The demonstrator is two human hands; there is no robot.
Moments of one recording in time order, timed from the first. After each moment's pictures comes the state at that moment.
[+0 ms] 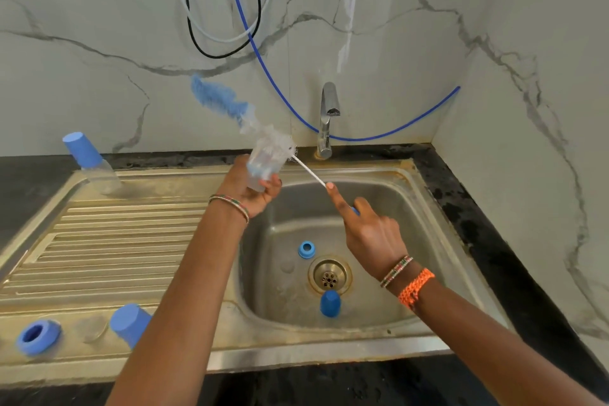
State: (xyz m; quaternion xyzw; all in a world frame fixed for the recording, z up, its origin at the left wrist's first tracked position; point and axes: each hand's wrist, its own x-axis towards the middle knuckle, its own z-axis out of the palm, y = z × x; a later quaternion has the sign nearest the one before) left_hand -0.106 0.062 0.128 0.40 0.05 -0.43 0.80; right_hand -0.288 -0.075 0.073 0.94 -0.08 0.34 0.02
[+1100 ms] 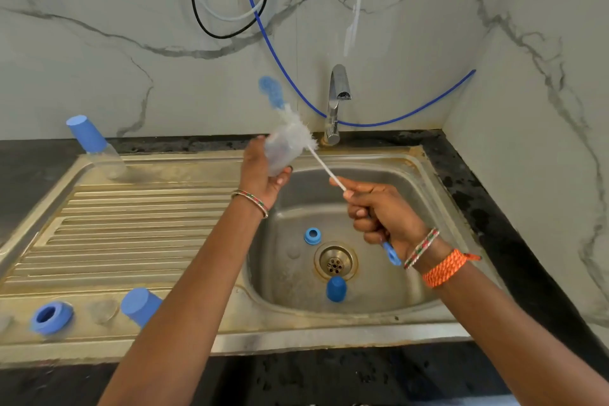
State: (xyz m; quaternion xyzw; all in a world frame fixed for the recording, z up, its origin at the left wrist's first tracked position) left_hand -0.113 0.043 0.107 0.51 -0.02 -0.24 0.83; right_hand -0.294 -0.059 0.133 0.60 -0.25 0.03 -0.76
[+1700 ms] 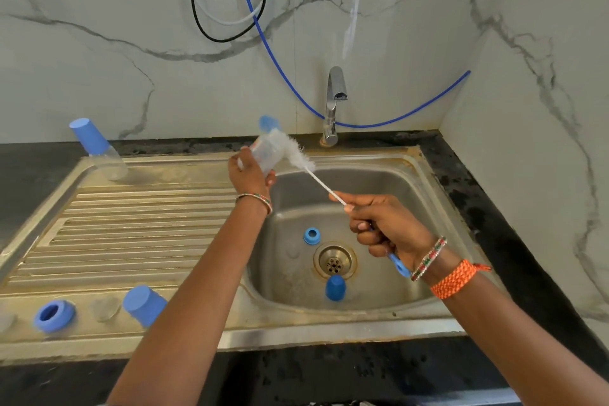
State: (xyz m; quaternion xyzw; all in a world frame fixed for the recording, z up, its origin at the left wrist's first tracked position) left_hand -0.115 0.041 0.097 0.53 0.09 -0.08 0.84; right_hand -0.311 -0.057 0.130 0.63 -0.25 -0.01 -0.73
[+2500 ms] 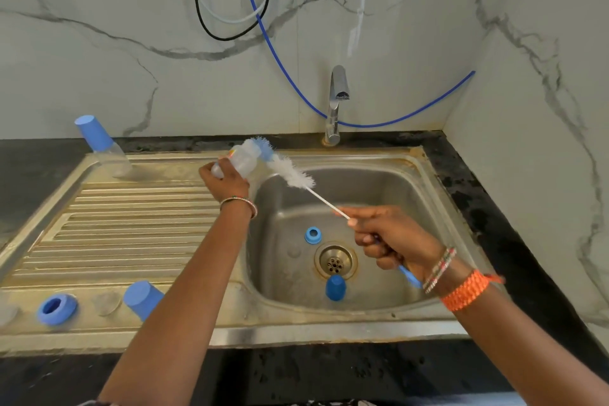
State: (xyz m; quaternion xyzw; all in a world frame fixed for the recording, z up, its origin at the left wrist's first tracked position) left_hand -0.081 0.063 0.060 0.57 0.12 0.08 0.80; right_hand -0.325 -0.057 0.130 0.66 -0.25 -0.05 -0.71
